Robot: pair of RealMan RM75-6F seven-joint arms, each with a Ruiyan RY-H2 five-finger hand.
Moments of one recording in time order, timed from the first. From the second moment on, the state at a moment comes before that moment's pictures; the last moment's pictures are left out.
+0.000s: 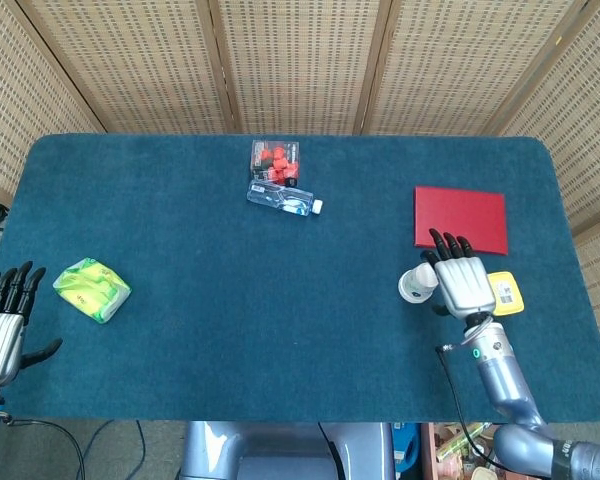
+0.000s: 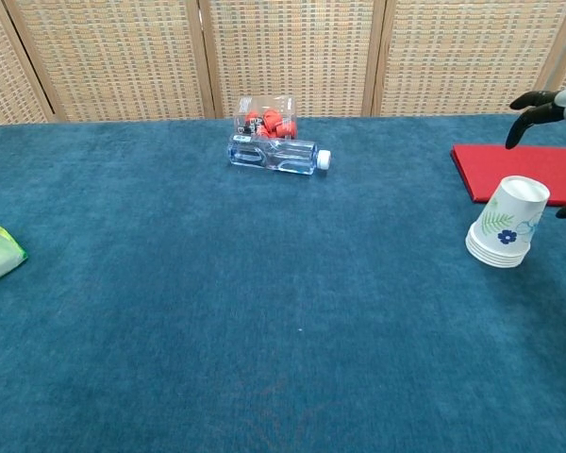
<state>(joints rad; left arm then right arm) -0.10 -1.19 -0.07 -1.62 1.49 1.52 0.21 0.53 -1.26 0.26 -1.77 -0.95 1.07 -0.69</state>
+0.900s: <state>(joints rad) -0.11 -1.21 -0.07 -1.60 1.47 1.49 0.22 0.68 -1.37 0.20 -1.56 -0.77 0.99 -0.70</state>
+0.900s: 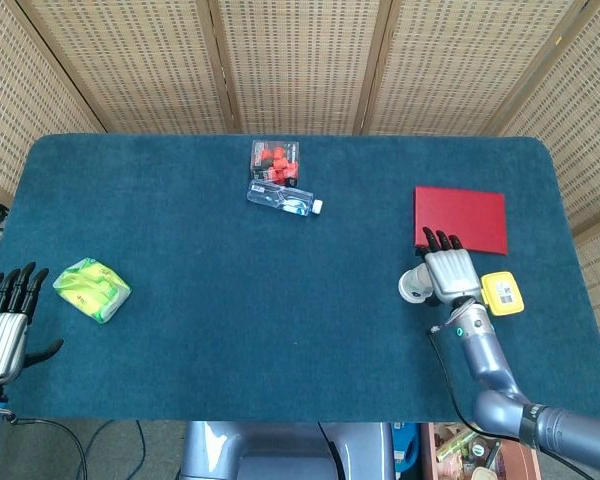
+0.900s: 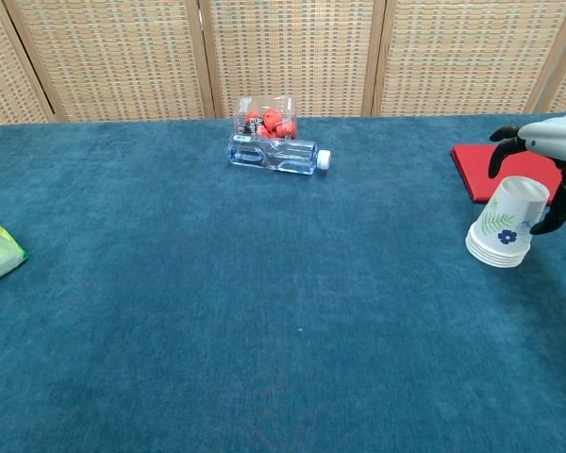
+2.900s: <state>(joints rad) -0.12 -1.21 -0.07 -1.58 1.48 1.49 0.15 0.75 -1.58 0.46 -1.86 -0.64 1.19 -0.29</state>
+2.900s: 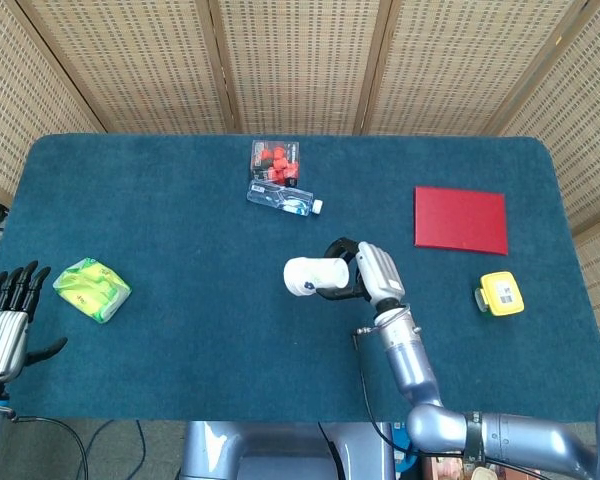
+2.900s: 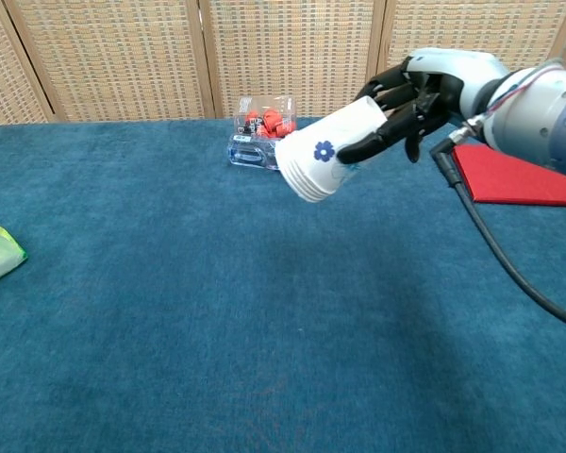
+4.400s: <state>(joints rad) -0.29 -1.35 -0.15 -1.61 1.45 1.27 -0.69 0.93 -1.65 0.58 -1.88 -0.49 1.25 -0.34</state>
